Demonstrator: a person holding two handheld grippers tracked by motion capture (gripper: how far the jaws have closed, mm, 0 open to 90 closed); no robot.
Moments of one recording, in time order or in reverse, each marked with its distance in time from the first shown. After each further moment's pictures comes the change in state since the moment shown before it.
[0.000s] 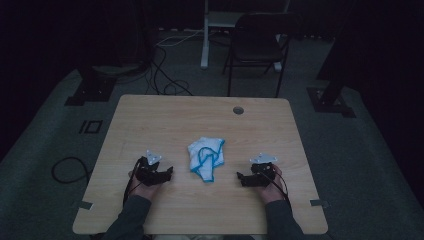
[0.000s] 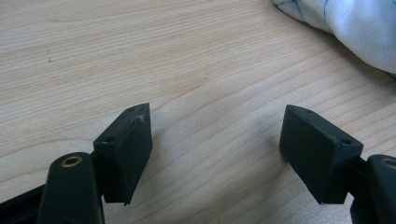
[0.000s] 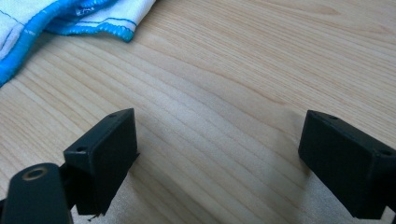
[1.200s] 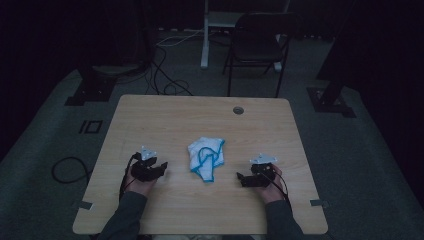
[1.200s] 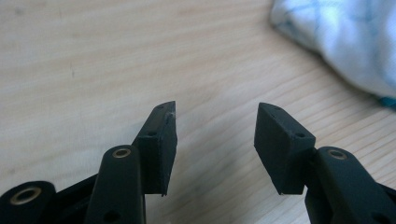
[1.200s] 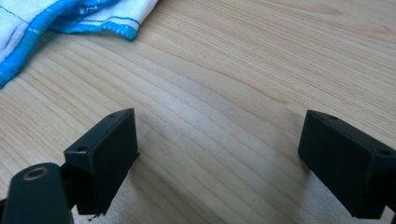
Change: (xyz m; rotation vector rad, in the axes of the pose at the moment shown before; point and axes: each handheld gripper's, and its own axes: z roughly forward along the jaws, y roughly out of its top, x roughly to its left) left arm 0.011 0.018 -0.018 -0.015 -0.050 0.004; right arm 0.001 -0.001 -0.001 -0.001 0.004 -0.007
